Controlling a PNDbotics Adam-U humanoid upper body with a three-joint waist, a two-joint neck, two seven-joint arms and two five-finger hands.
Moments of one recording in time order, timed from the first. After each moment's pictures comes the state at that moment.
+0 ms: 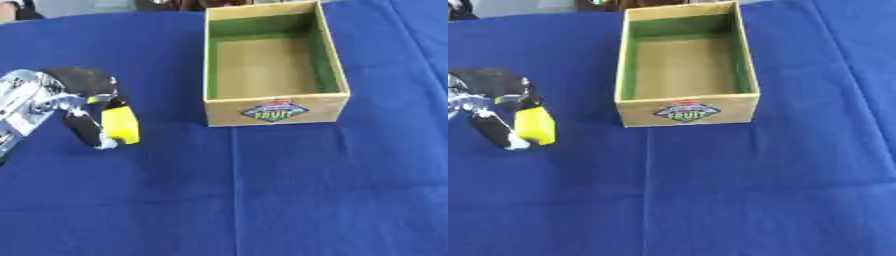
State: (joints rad) left arm -0.71 0.85 -0.42 -1.55 -0.80 -0.05 -0.67; right arm -0.22 -0.51 -0.22 -1.98 -0.22 -0.39 -0.27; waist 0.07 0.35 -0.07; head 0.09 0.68
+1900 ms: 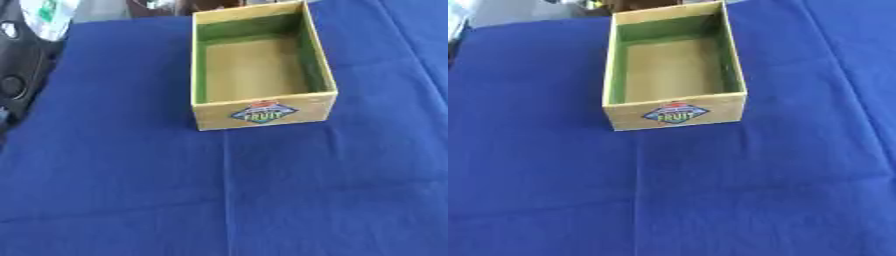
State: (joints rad) left arm -1.24 0.53 -0.24 -1.18 -0.87 -0.01 -0.39; right arm -0.25 -0.53 -0.20 -1.98 -0.24 -0.40 -0.26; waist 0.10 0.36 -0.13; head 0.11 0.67
